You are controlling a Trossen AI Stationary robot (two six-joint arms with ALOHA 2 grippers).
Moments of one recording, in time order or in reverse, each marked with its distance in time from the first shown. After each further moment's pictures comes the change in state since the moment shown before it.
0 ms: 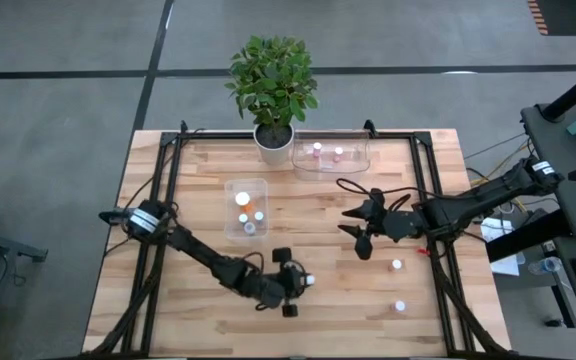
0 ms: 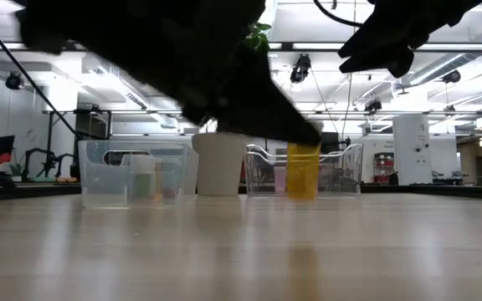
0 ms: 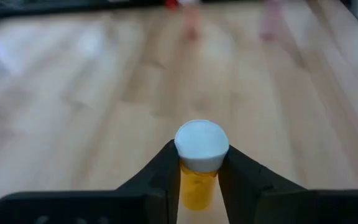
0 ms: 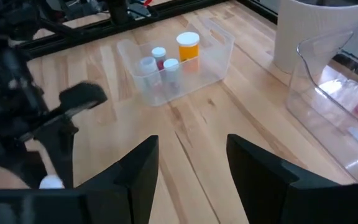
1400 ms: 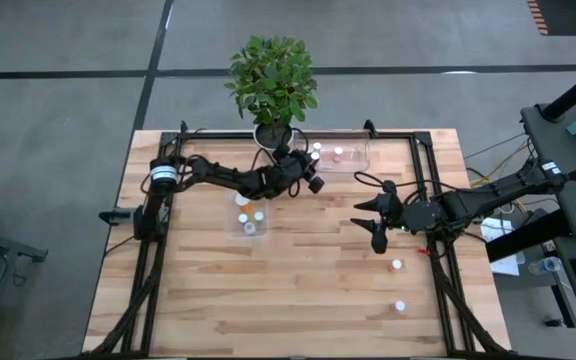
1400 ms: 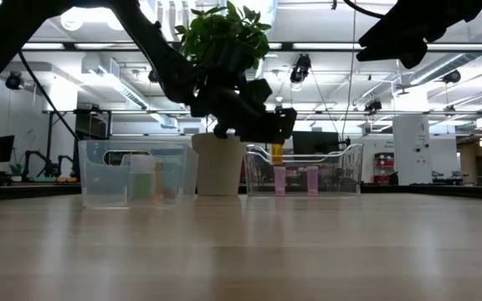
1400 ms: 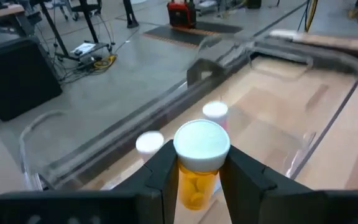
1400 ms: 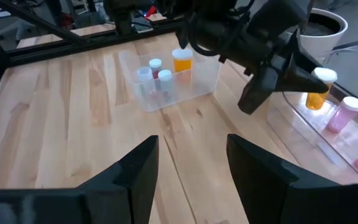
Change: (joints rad) left arm 0.707 0.041 0.079 0.208 0.033 0.173; right arm 0.002 -0.194 -0.051 -0.079 0.000 -0.103
